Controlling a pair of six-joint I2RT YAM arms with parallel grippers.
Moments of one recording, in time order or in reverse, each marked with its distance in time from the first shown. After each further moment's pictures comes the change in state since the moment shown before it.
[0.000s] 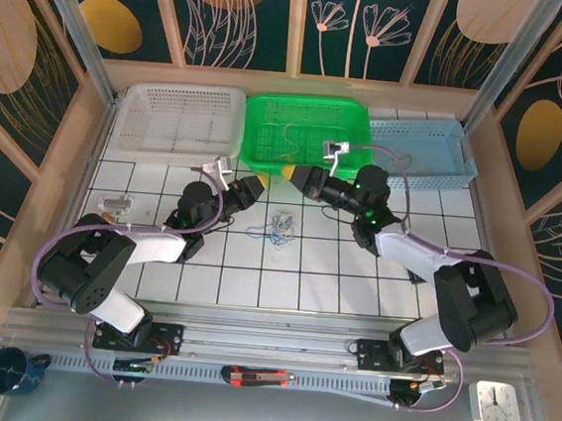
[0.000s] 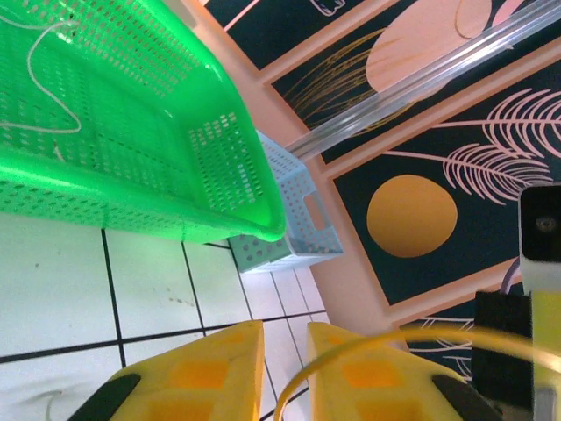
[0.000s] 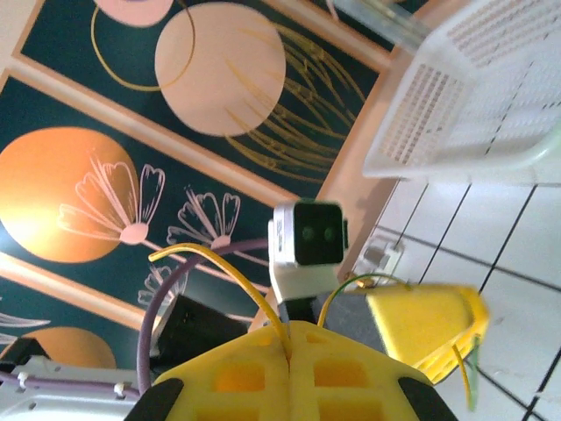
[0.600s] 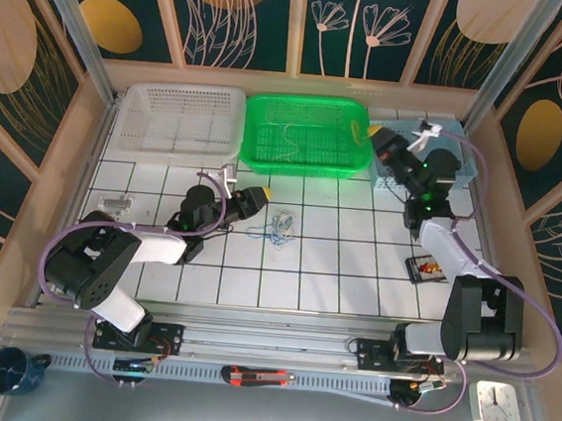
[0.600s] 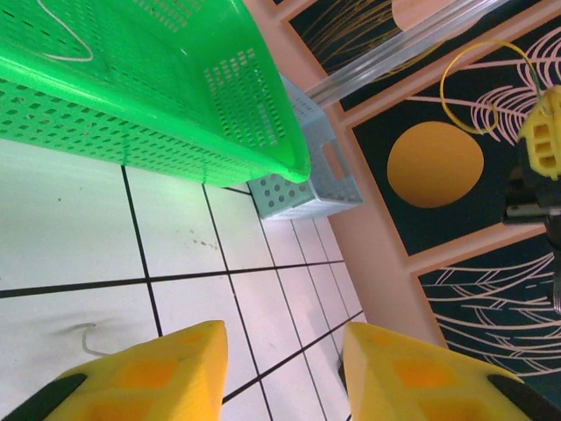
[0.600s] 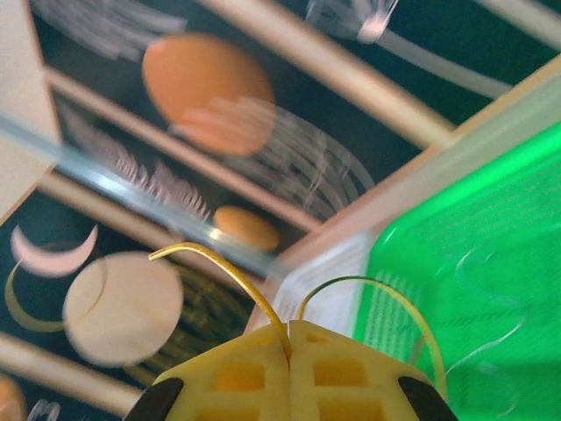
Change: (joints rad) left arm 0.000 0.030 -0.023 -0.037 0.089 0.045; right arm -0.453 -0.082 0.075 -0.139 0.169 -0.045
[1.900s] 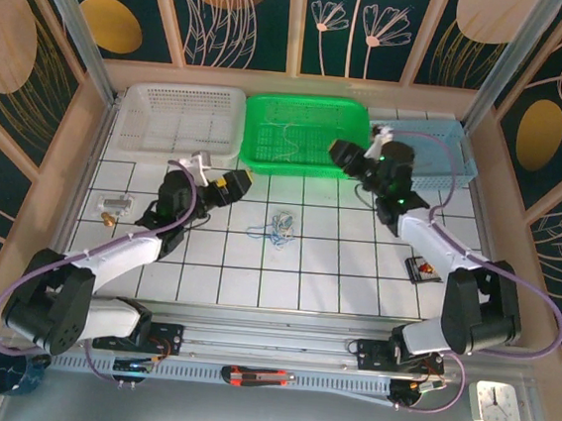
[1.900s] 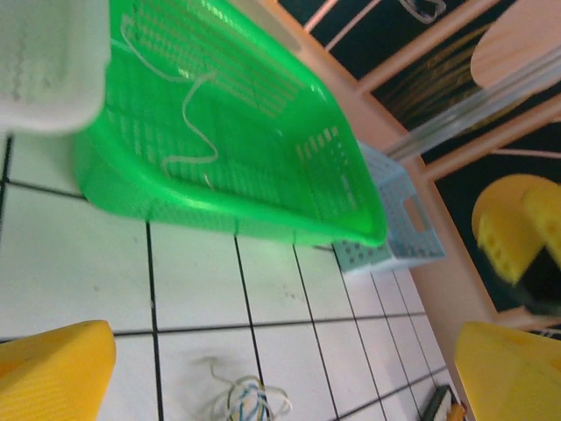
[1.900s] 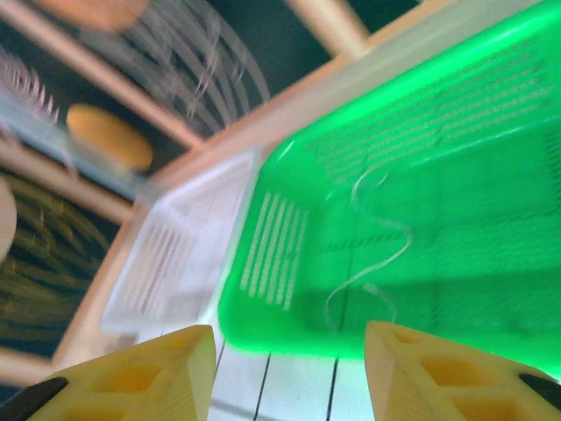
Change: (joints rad) left arm 0.140 -0.298 0.068 -0.473 -0.101 0.154; right arm 0.303 0.052 0.055 -0.367 0.233 -0.361
